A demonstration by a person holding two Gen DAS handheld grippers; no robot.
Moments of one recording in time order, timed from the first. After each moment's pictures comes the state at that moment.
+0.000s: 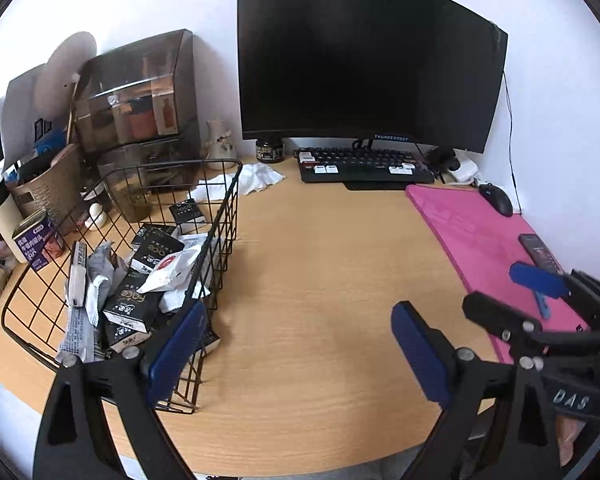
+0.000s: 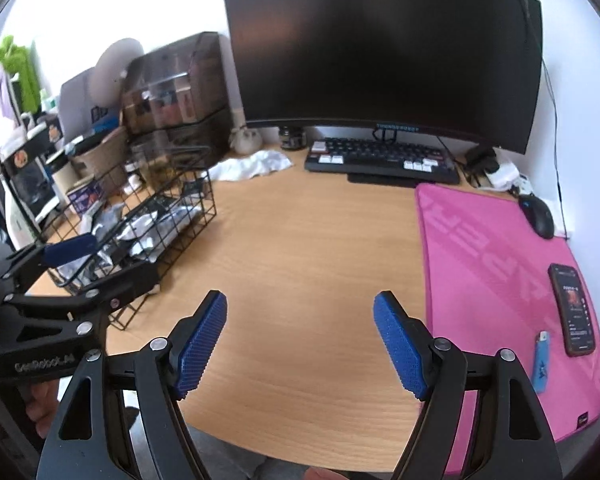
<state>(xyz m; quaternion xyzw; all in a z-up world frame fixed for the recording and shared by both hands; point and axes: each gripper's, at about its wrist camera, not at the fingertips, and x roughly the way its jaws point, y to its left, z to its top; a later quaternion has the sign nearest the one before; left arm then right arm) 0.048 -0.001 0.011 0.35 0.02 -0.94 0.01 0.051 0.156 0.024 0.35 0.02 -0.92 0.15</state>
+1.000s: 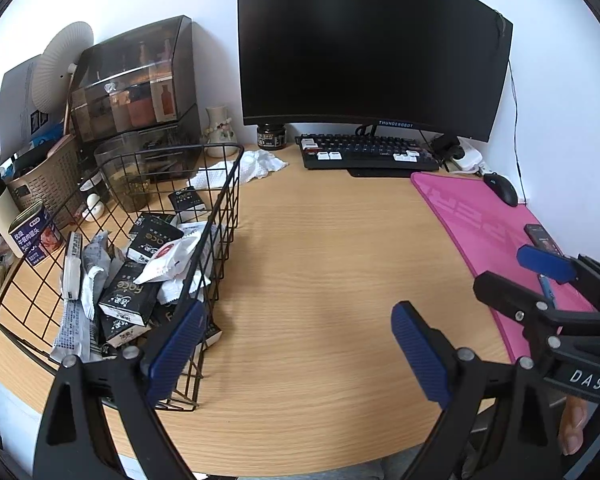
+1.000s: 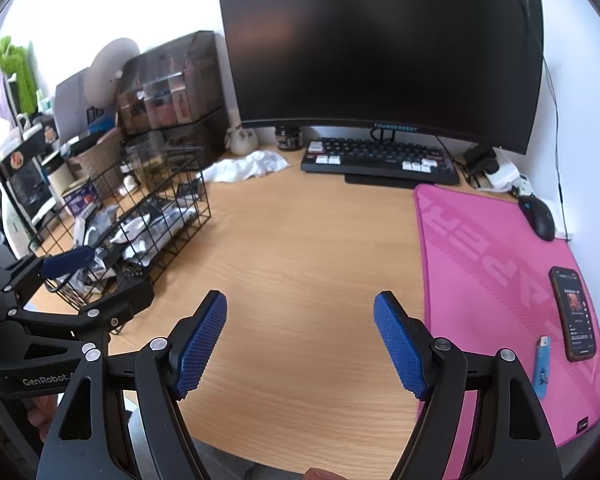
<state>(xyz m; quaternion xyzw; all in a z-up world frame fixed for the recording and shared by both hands) 0.041 -0.004 0.000 0.37 0.02 -0.93 0.01 0.039 0.154 0.020 0.36 0.03 -0.92 0.15</state>
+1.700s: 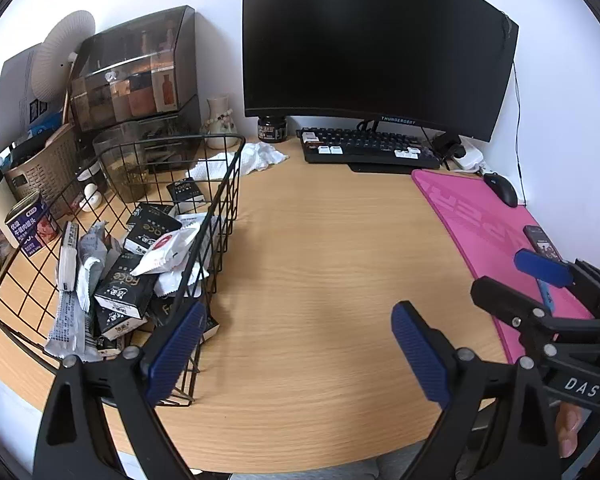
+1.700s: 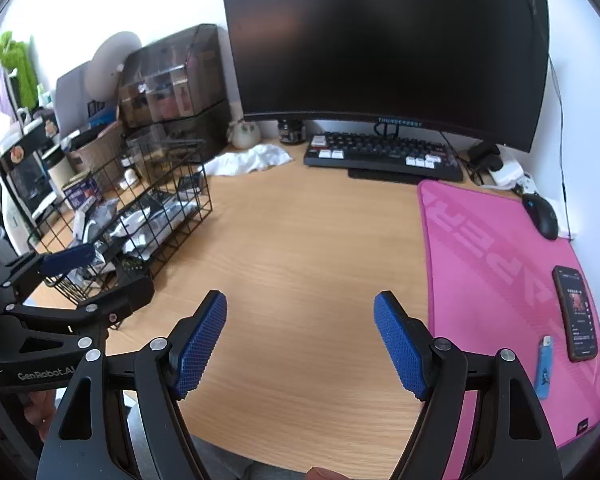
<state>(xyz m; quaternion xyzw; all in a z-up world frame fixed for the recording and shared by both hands) 0.039 -0.011 -0.003 0.38 0.03 -0.92 0.01 0.039 0.150 0.017 0.36 0.03 -0.92 0.16</state>
